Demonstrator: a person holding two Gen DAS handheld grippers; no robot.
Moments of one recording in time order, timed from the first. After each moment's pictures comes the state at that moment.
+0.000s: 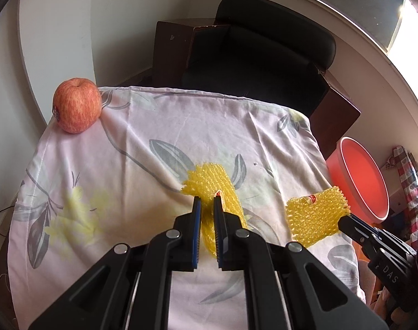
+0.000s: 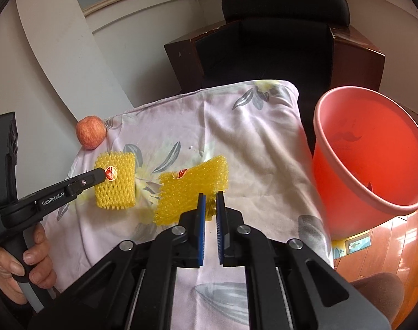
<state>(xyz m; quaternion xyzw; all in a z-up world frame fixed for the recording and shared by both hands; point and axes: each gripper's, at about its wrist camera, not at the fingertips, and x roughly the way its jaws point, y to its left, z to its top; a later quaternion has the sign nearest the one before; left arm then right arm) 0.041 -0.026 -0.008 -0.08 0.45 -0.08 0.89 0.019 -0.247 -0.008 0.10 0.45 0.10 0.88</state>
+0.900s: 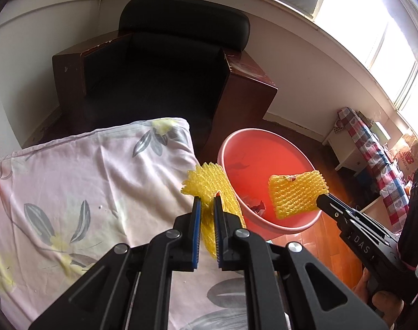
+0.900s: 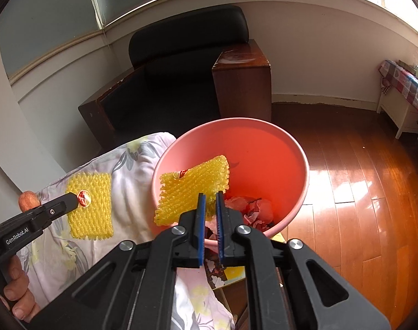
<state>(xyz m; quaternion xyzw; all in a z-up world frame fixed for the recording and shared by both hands) 0.059 -0.202 0.030 -0.02 0.42 -0.26 0.87 0.001 -0.396 0.024 0.14 0.38 -0.11 0.91</state>
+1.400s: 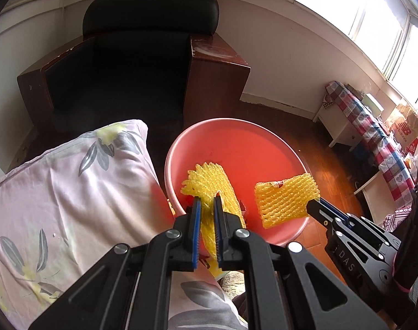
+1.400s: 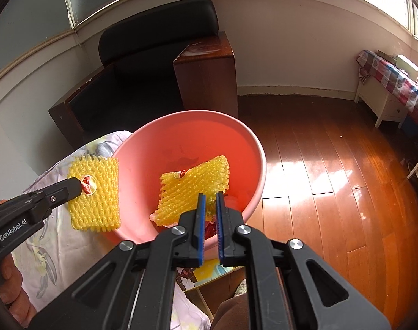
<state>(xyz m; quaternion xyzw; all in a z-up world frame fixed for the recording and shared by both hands) 0.074 -0.287 0.015 0.04 0.44 -0.29 0.85 0.002 -0.437 0.000 0.14 0.40 -0.17 0.89</state>
